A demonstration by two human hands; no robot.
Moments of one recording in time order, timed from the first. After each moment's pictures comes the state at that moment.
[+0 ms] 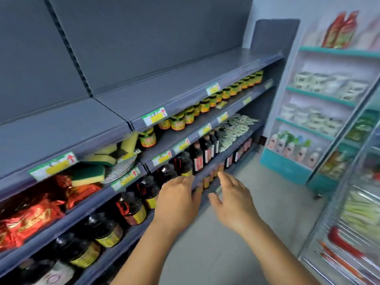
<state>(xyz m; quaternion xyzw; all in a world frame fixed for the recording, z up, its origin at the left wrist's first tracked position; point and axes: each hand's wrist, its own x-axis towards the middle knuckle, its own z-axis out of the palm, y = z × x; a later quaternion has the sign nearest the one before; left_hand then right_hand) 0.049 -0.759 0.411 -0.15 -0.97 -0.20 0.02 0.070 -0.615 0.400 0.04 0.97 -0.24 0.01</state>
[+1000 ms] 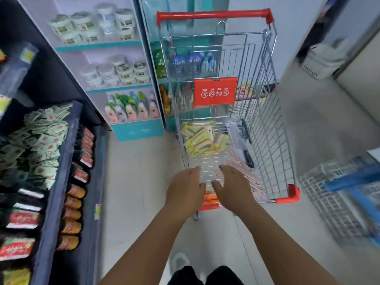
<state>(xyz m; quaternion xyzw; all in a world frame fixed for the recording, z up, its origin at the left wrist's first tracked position) 0.013 -0.289 0.278 -0.54 -0.80 -0.13 -0.23 0.137 -0.230 0.268 0.55 0.79 -0.26 0.00</state>
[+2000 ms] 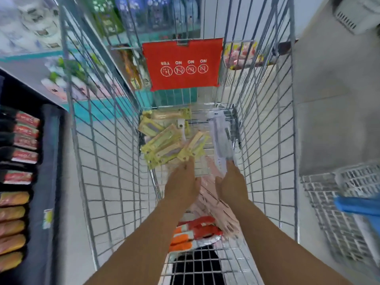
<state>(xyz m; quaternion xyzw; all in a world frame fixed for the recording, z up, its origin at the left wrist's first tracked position) 0.058 -0.018 0.085 -0.49 -0.80 -0.03 -0.34 0.185 0.040 0.058 0.64 0.66 -0.39 0.04</state>
